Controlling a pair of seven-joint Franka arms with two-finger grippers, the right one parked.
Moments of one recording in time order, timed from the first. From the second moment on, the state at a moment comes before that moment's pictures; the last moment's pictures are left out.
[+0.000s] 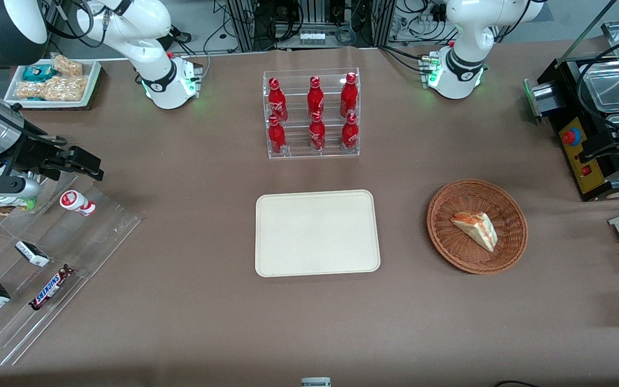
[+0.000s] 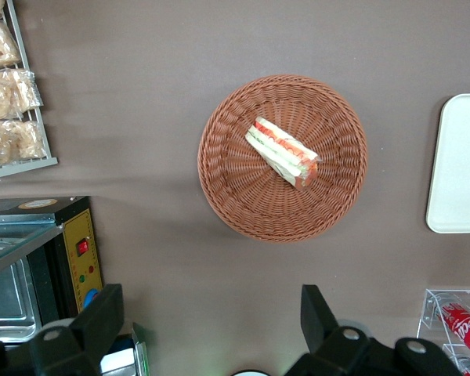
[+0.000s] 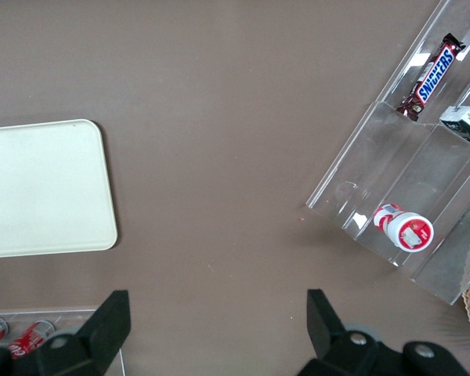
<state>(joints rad) 0.03 0.04 0.06 -1.54 0.02 1.50 0.06</state>
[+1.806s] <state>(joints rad) 0.00 0.44 -0.10 -1.90 0.08 2.20 -0.90</state>
